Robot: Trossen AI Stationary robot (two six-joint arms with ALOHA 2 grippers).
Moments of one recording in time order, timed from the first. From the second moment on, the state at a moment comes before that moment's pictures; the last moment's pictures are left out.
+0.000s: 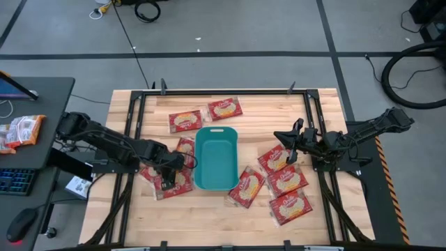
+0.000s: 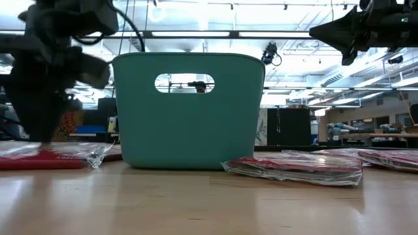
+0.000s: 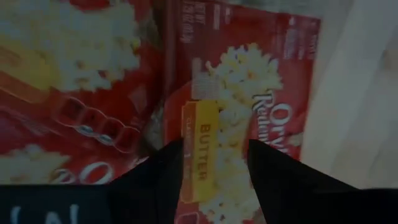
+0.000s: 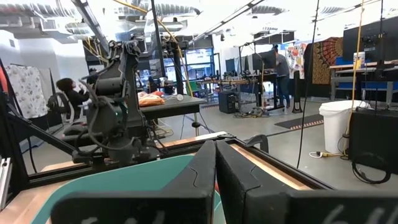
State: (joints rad) left arm -0.23 1.31 0.63 -0.62 0.15 -0.56; right arm 0.29 0.60 0.08 0.77 0.62 -0.04
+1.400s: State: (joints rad) left arm -0.71 1.82 1.13 -0.96 -0.25 -0.98; right arm 0.22 0.60 0.08 0.82 0.62 -0.13
